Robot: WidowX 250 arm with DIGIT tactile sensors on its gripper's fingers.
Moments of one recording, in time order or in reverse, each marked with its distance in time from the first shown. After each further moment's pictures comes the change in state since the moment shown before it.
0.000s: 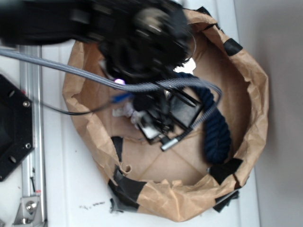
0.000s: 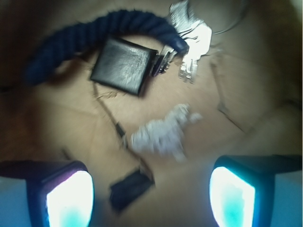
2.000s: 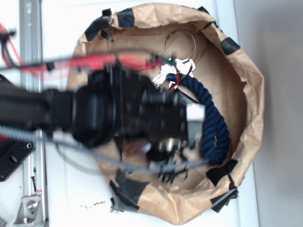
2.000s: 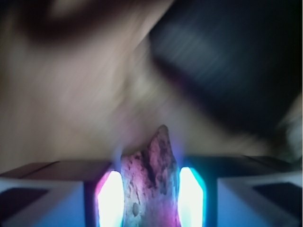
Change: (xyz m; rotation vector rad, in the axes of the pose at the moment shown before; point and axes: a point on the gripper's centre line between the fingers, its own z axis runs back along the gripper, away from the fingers) arm 0.026 -0.022 -0.049 0.105 -0.214 -0.265
